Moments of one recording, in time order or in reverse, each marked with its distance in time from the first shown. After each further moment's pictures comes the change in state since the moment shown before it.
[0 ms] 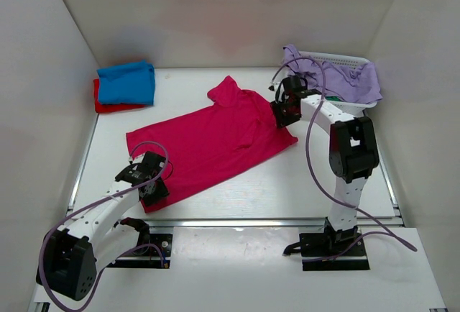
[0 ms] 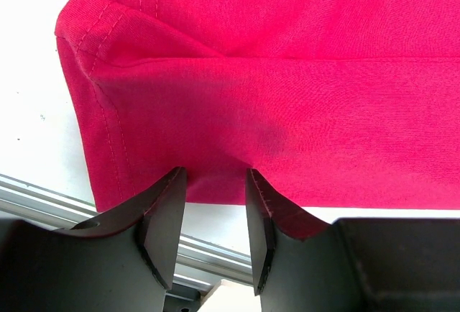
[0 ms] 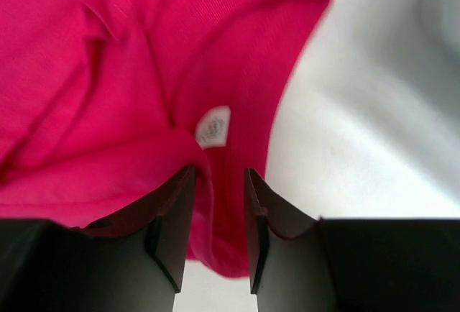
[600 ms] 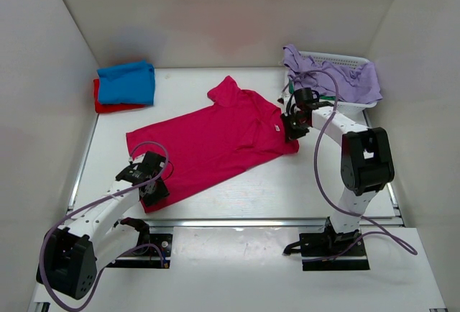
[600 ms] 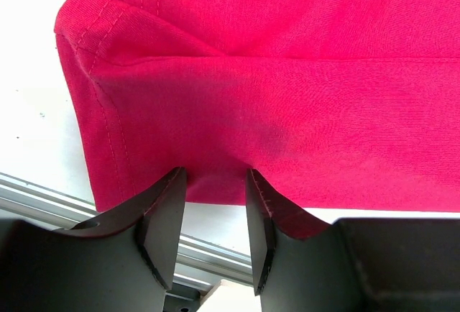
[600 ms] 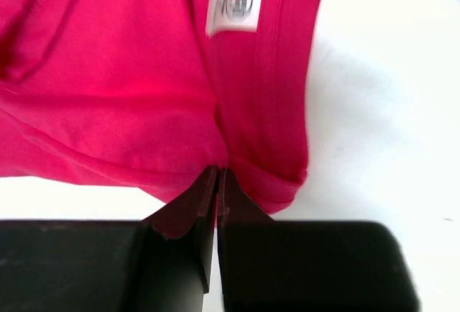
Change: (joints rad) left arm -0.001 0.010 0.000 -0.001 0.000 -0.008; right arm -0.058 -0.171 -0.278 0.010 -0.133 0.032
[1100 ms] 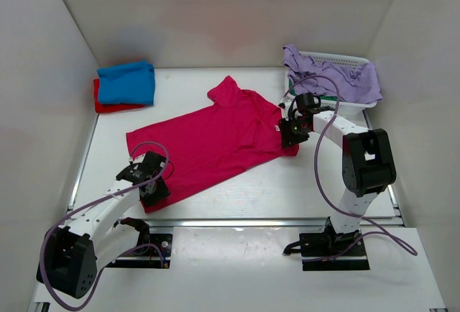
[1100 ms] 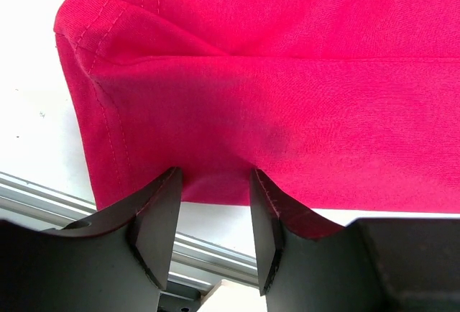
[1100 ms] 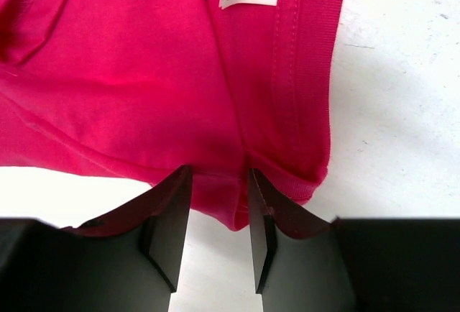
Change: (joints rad) left arm 0.000 0.008 0.000 -0.001 0.000 -0.002; right arm -0.009 -0.022 -0.055 0.035 -0.038 0.006
